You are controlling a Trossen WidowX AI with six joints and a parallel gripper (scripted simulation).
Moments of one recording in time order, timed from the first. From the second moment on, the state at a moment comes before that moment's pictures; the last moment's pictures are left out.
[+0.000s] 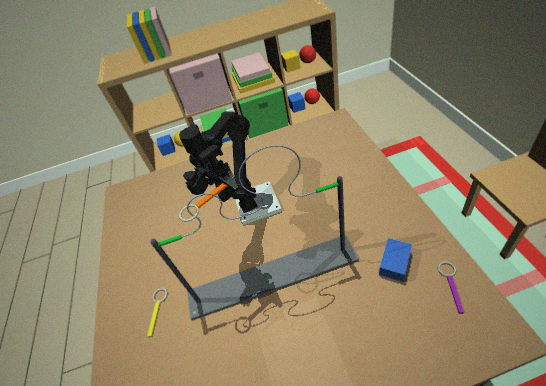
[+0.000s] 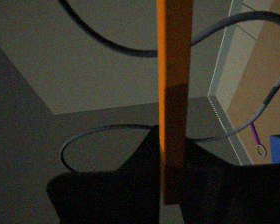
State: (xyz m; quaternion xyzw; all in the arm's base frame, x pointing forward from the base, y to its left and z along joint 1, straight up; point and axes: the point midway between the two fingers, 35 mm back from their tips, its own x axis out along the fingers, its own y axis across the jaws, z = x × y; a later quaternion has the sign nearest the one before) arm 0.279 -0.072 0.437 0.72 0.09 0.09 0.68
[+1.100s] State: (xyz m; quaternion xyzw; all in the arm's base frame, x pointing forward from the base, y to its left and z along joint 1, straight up) arm 0.270 -0.089 0.386 0.44 0.19 0.00 0.88
